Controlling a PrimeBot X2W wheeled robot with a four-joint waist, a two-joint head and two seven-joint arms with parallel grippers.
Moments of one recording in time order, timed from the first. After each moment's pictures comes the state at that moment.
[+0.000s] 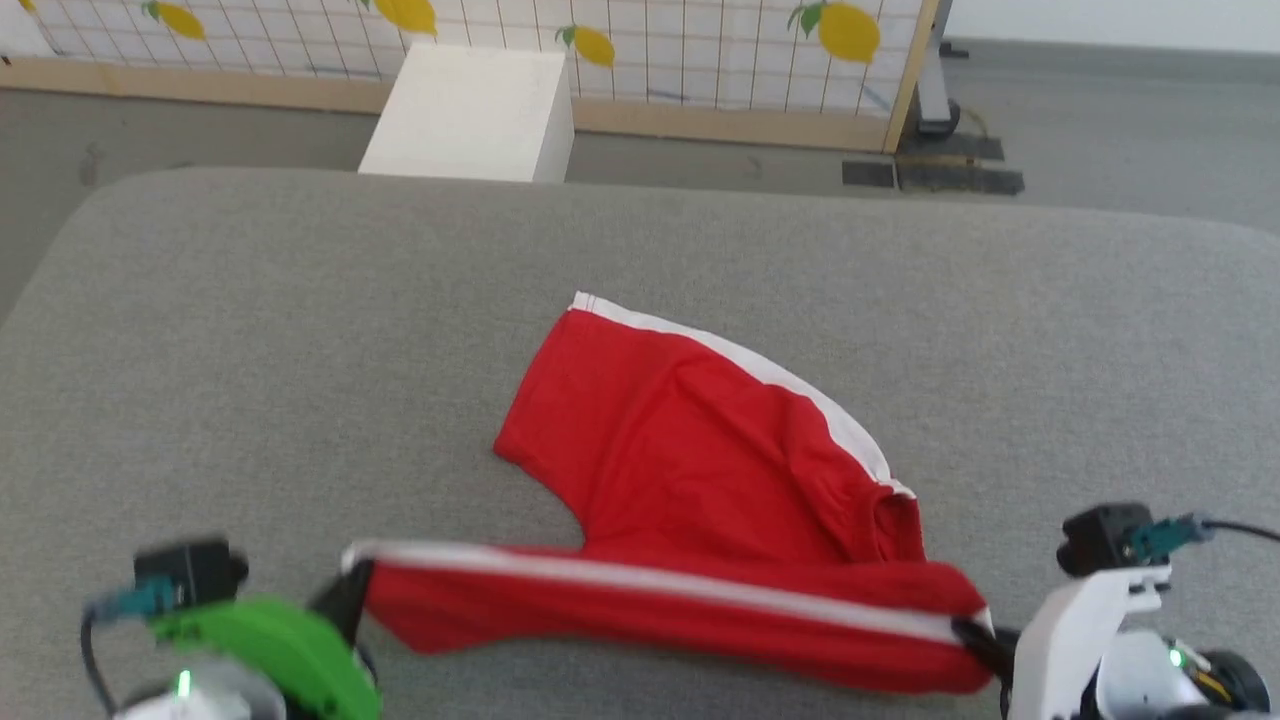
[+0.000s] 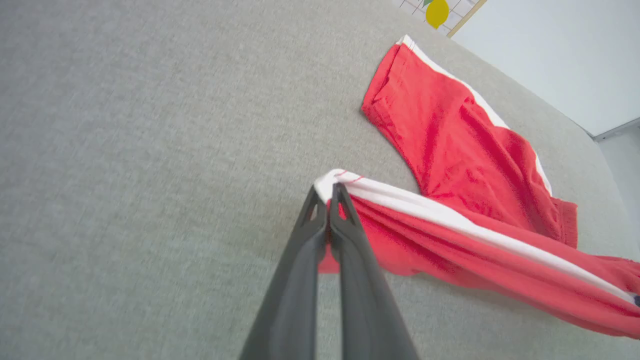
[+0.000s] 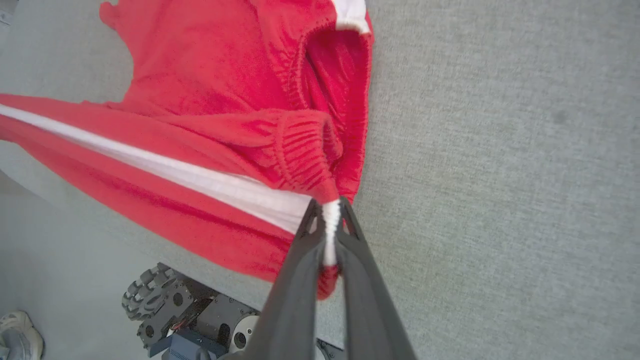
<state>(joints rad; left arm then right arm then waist) 0.15 0.34 -0.12 -0.22 -0.75 0.19 0.38 0.12 -0.06 -0.07 -0.24 0.38 0.13 0.98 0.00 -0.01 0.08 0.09</state>
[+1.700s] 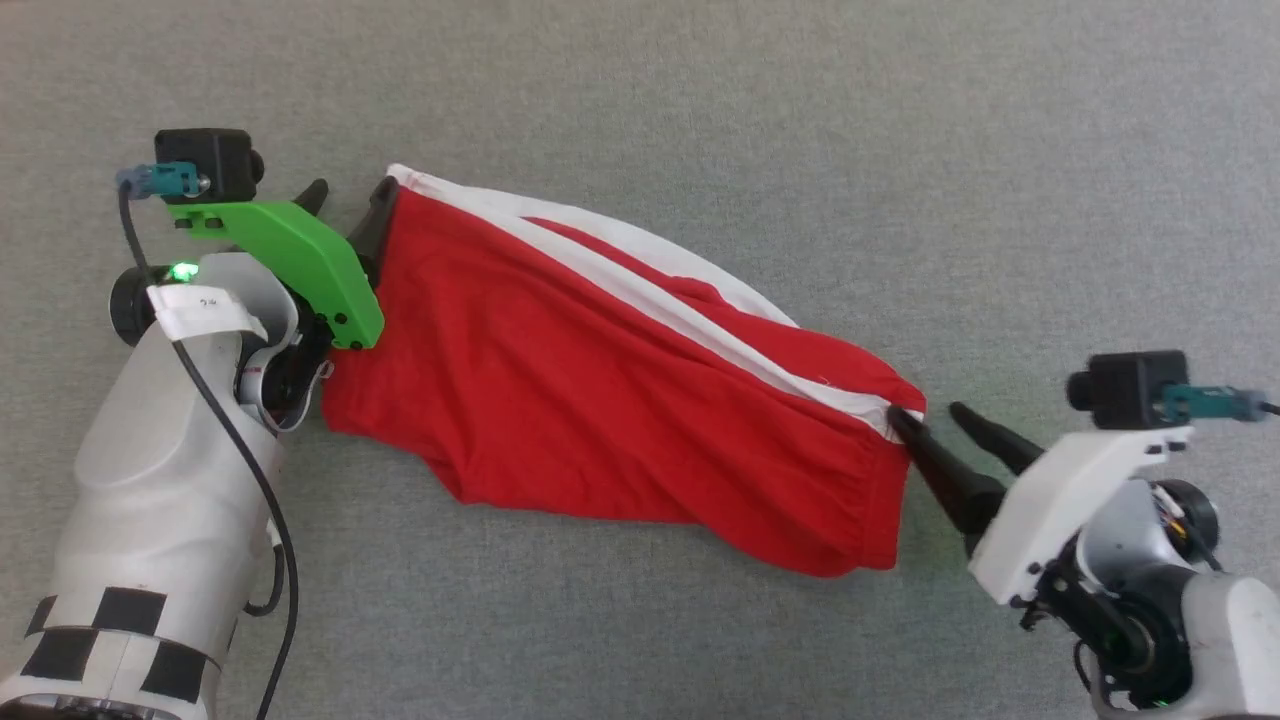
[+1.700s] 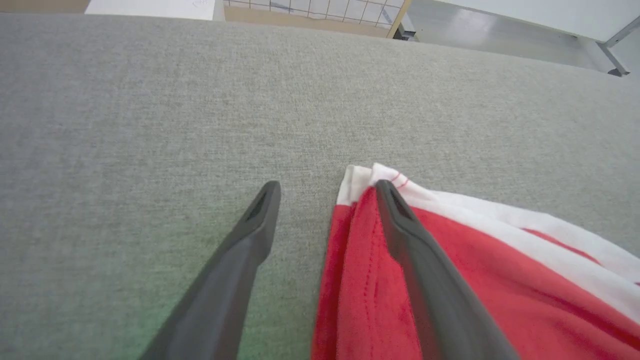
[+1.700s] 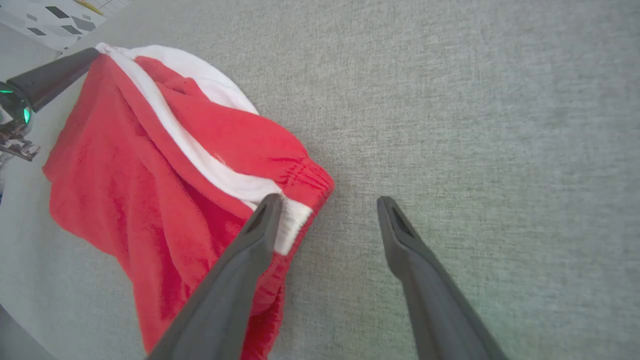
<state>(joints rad) -0.82 0.33 -0.35 0.72 -0.66 -0.12 0.13 -0.14 -0.05 -0.01 -0.14 0.48 0.13 0.67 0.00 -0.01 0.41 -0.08</state>
